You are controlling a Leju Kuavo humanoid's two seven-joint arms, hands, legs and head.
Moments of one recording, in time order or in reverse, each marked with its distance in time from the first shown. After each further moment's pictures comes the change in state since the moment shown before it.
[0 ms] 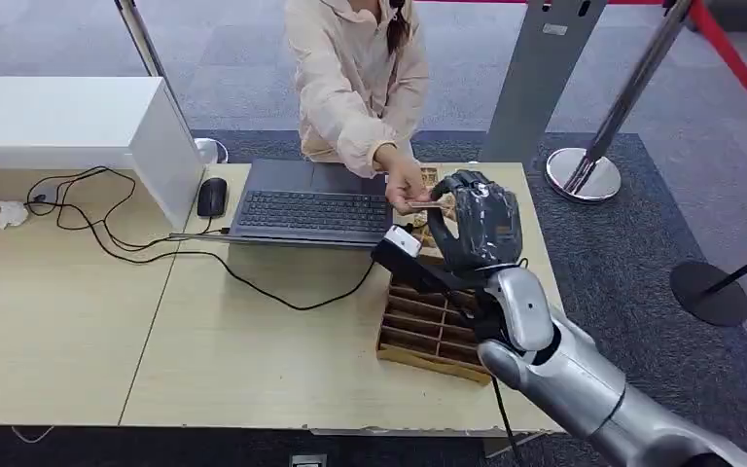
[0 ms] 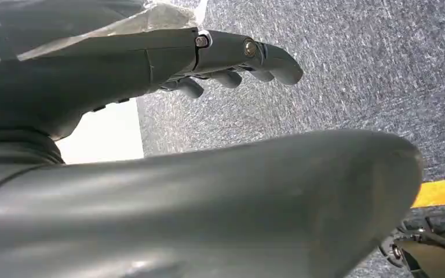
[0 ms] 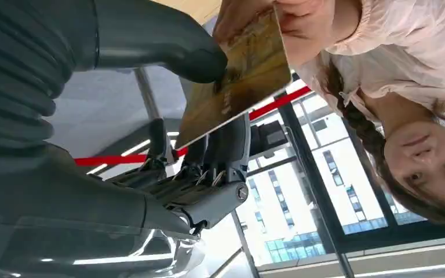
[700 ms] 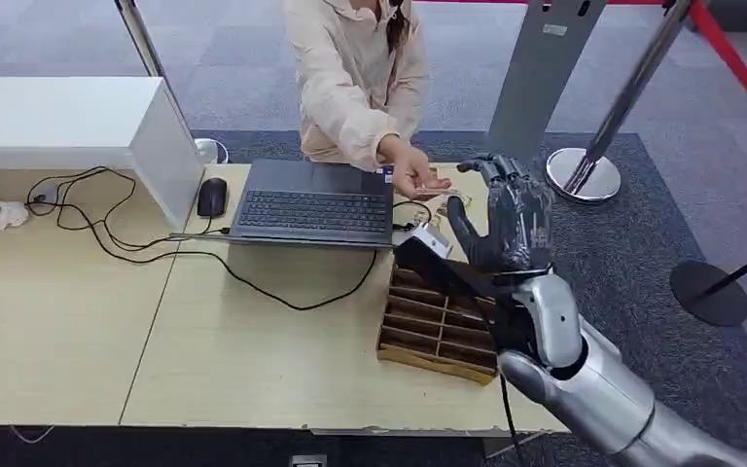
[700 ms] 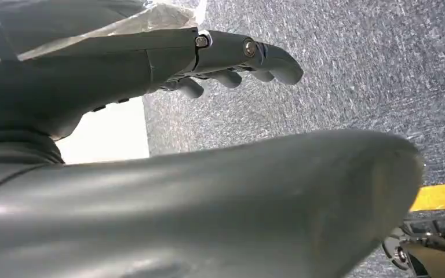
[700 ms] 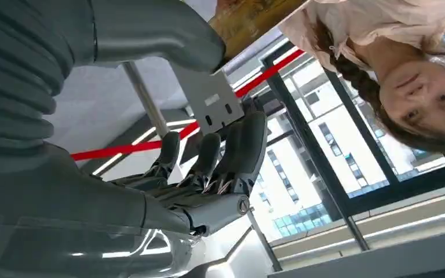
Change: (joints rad) left arm 0.004 0.002 0.000 0.000 0.026 0.009 0.014; right arm 0.070 -0.056 -0.073 -0.185 0.038 -0.038 0.041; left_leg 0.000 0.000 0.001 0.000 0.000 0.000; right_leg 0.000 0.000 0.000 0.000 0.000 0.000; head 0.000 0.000
